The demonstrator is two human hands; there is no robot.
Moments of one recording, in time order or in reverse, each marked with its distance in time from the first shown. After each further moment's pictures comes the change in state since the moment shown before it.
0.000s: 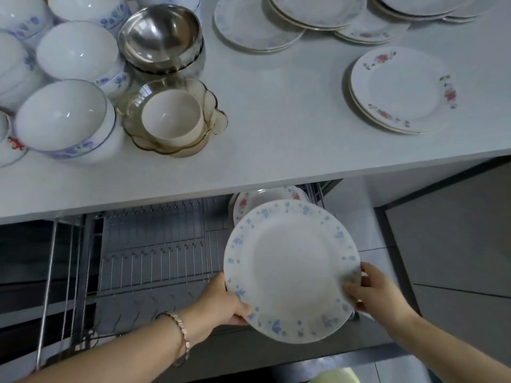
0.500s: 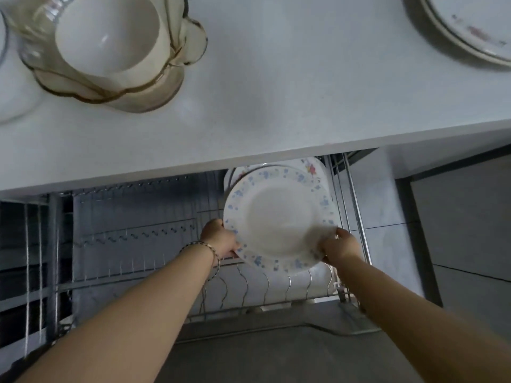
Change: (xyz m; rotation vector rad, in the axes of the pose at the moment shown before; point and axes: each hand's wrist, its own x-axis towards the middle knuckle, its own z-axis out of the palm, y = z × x) left_hand 0.194 0.007 -0.021 0.157 0.309 -0.066; right_hand 0.192 0.032 0.085 0.056 0.232 0.230
